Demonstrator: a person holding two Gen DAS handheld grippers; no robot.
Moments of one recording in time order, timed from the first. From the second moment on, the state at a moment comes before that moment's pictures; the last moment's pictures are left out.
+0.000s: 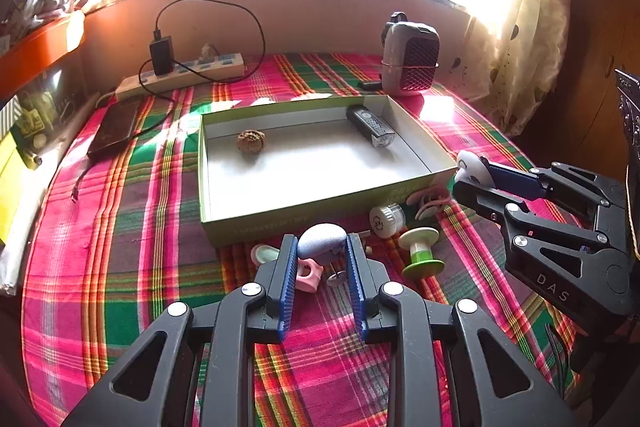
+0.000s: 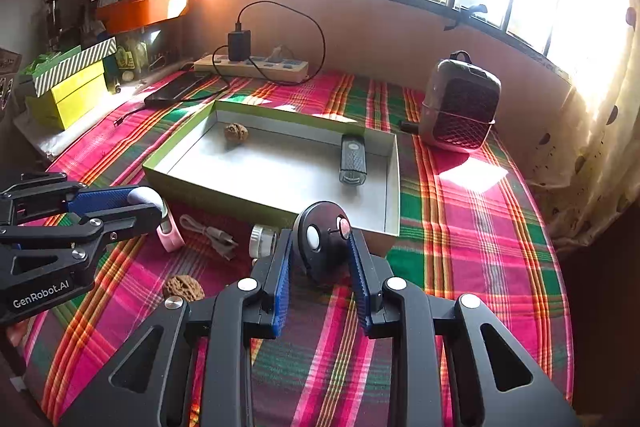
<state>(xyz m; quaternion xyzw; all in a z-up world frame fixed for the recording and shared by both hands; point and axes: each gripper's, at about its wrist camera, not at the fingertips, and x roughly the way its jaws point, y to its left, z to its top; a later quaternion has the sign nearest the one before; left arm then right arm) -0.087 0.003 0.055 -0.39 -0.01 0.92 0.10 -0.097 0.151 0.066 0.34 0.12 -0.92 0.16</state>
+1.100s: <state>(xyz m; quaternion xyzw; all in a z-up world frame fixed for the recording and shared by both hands) -0.180 -0.021 0.034 -0.41 -0.02 0.91 0.06 -0.225 0.096 0.053 0.37 0.13 -0.89 0.21</state>
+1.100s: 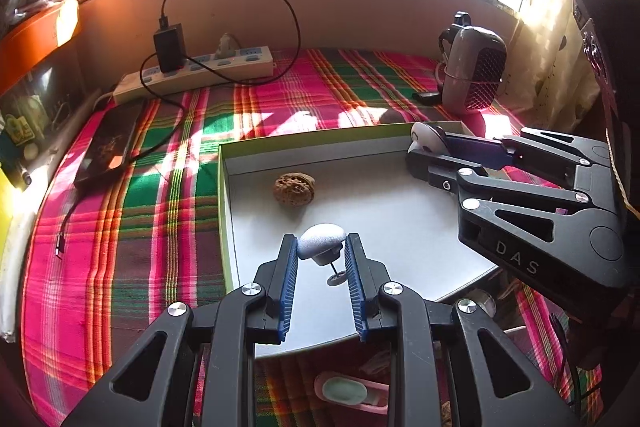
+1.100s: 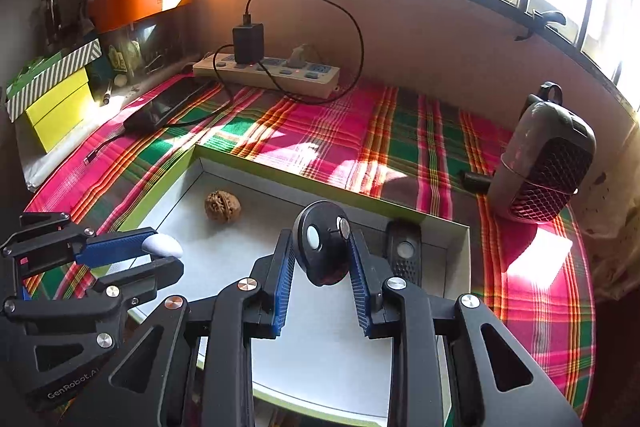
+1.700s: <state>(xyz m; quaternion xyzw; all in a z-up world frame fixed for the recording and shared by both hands) -0.204 -0.026 0.015 -0.43 -0.02 0.90 0.05 -0.258 0.069 0.026 0.40 0.16 -0.87 0.24</state>
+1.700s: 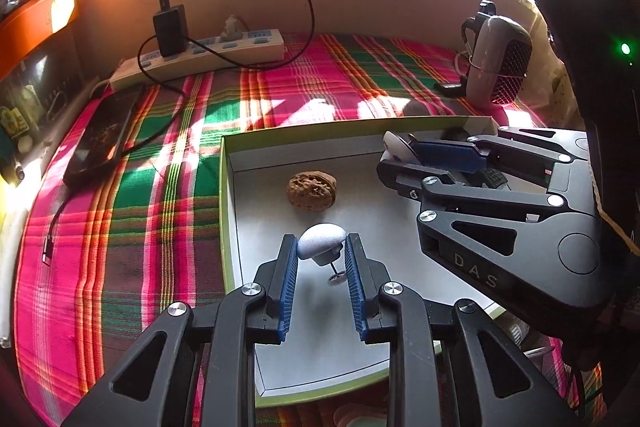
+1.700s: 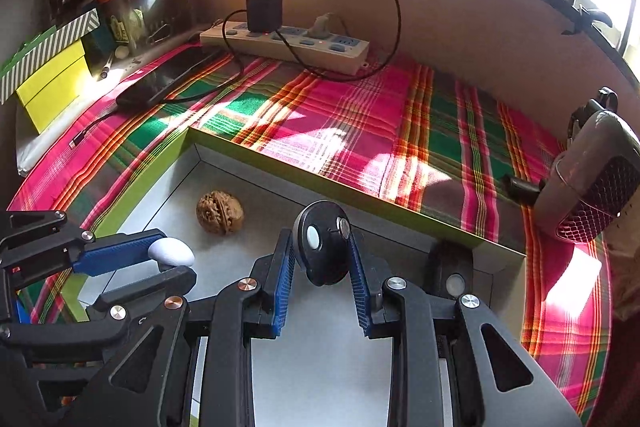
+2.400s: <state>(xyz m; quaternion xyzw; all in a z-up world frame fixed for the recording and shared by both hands) -0.207 -0.022 0.013 -0.43 -0.01 0.90 0.05 -0.266 0.064 0.018 0.42 0.17 -0.86 0.23</state>
